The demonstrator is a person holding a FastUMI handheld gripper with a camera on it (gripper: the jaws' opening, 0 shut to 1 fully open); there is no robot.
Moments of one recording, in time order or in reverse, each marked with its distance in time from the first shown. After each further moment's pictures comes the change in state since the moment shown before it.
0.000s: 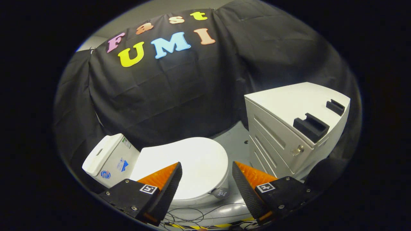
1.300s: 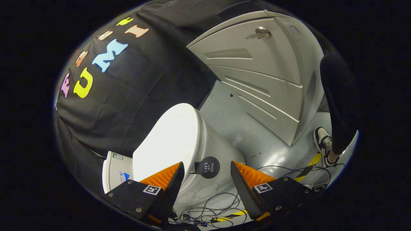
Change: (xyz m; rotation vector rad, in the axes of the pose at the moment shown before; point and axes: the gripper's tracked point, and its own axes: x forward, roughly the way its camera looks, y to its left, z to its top) arm 0.036 -0.052 -0.131 0.512 0.224 -0.064
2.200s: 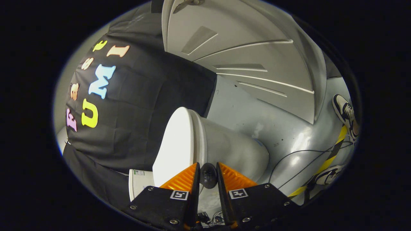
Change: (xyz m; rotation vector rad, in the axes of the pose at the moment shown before) arm 0.037 0.000 -0.011 0.245 0.008 0.148
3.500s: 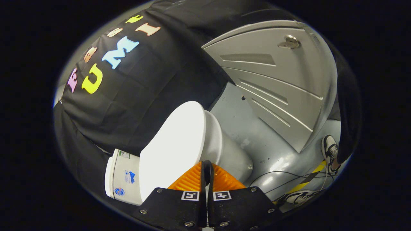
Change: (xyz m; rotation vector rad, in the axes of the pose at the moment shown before) arm -0.032 0.045 0.013 -0.380 -0.029 -0.086
